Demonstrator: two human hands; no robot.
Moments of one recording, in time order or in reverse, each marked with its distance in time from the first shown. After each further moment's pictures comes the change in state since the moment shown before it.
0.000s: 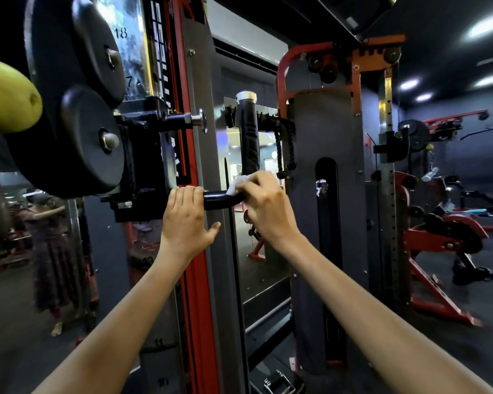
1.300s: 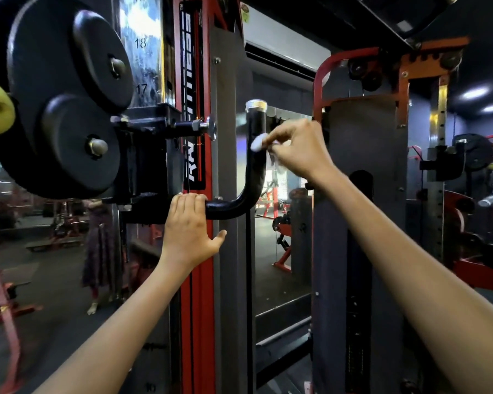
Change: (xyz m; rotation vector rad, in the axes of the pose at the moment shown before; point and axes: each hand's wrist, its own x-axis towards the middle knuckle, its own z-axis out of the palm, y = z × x) left_hand 0.000 0.014 -0.003 0.042 -0.009 -0.123; right_hand 0.108 0.058 -0.038 0.283 -0.134 0.110
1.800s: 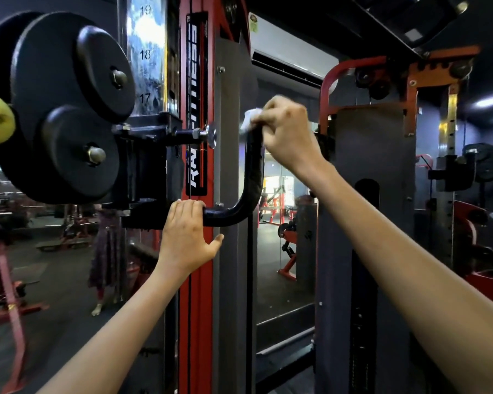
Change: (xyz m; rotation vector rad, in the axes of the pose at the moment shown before) left_hand 0.003 0.002 -0.001 -0.039 -0.028 -0.049; right_hand 0.029 -0.011 0.001 -0.122 0.051 -0.204
